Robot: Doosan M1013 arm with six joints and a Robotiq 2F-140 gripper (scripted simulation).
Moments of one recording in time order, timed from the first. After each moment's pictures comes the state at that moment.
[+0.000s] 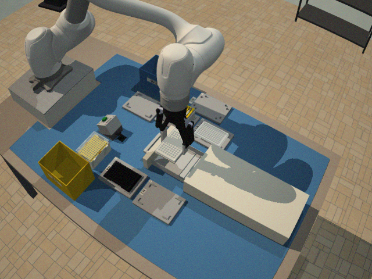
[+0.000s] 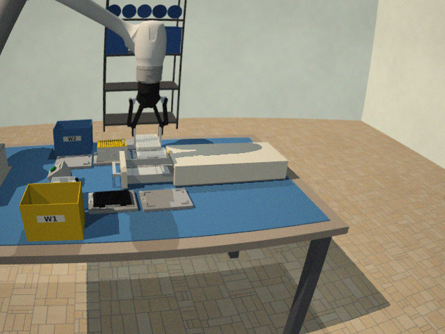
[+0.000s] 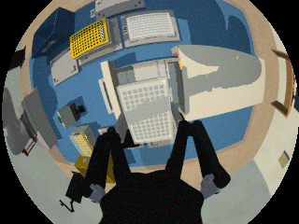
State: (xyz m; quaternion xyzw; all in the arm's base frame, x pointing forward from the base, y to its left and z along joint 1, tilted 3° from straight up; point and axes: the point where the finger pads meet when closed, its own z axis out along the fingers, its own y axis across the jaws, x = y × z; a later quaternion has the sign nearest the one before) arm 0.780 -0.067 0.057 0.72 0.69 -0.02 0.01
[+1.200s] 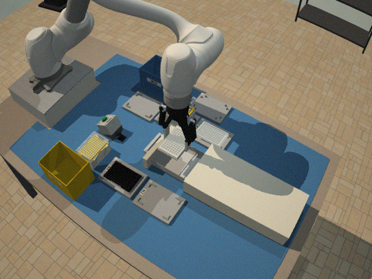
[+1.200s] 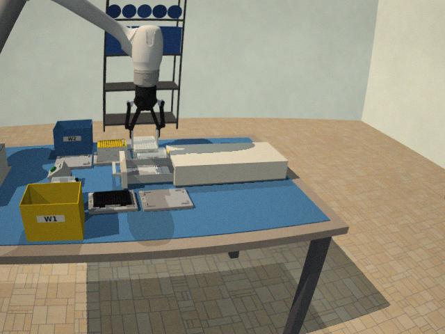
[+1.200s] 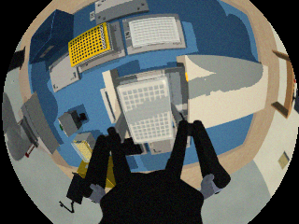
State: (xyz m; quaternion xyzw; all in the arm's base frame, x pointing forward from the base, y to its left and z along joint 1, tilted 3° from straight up) arm 0.774 -0.042 0.038 0.72 0.69 -0.02 0.01
